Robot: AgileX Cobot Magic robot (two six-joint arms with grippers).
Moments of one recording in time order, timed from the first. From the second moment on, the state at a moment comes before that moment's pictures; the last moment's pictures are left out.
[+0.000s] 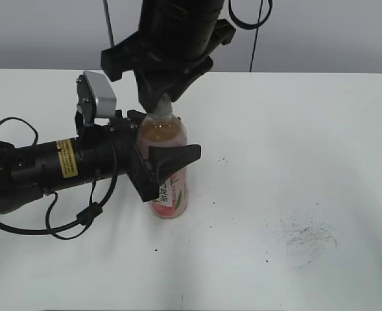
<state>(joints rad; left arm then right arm) -0.39 1.99 -0.70 0.87 -1.22 -0.34 0.79 1.97 -1.89 0.11 1.22 -0.01</state>
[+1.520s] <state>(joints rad) -0.39 1.99 -0.70 0.85 -1.21 -0.36 0.79 1.97 -1.89 0.11 1.22 -1.30</state>
